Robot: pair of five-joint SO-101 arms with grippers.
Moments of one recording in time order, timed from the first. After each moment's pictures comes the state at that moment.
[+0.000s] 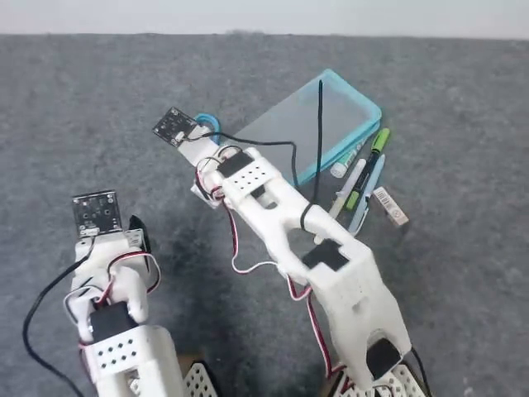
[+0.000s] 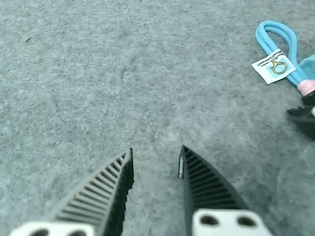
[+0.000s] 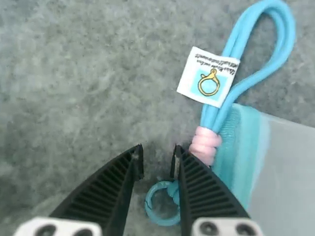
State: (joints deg) left arm -28.5 -83.6 91.1 44.7 -4.4; right arm -41.8 40.5 -19.3 48.0 15.9
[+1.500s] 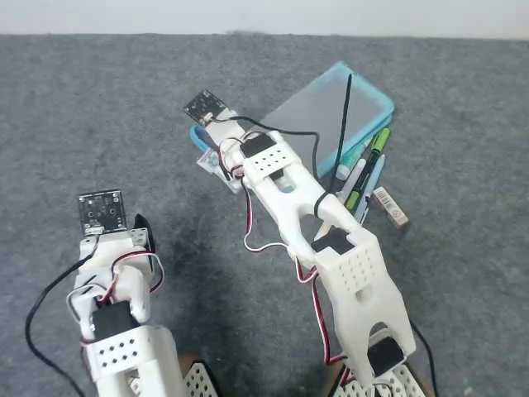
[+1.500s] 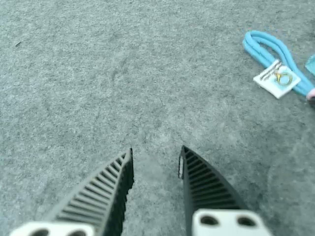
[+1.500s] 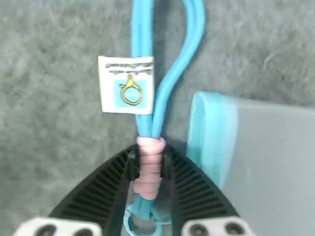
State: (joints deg) left arm -26.5 -83.6 91.1 44.7 -4.4; right arm -35.6 43.6 -24.4 54.5 15.7
